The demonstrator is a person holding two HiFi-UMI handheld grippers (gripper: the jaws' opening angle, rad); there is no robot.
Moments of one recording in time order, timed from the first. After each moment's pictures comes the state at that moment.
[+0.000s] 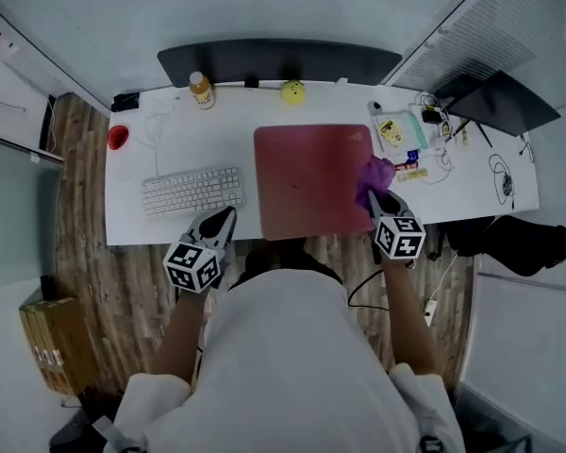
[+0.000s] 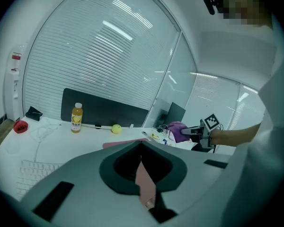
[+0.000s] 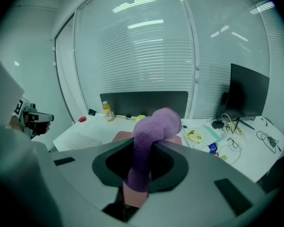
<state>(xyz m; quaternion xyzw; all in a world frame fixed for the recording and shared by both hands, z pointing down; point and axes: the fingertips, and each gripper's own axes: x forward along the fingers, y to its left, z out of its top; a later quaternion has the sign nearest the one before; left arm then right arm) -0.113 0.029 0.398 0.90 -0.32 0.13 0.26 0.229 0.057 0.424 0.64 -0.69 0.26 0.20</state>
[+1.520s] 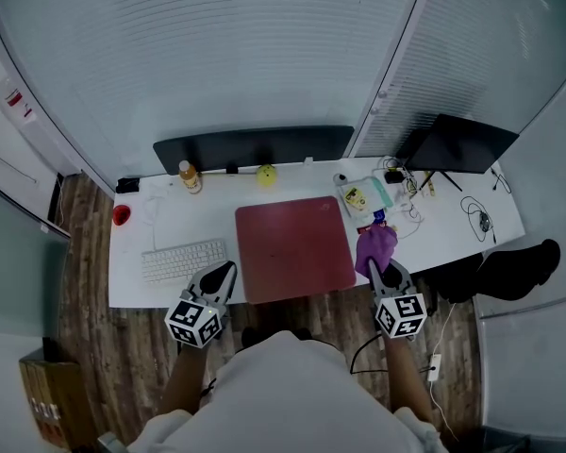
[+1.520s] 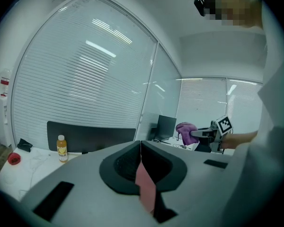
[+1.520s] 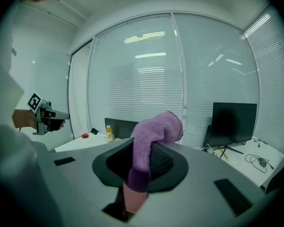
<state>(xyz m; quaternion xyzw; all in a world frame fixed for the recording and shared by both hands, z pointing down) -0.047 0.059 0.282 0.94 -0.31 0.07 0.15 0.271 0.147 0.288 0.67 -0.72 0.12 0.12</state>
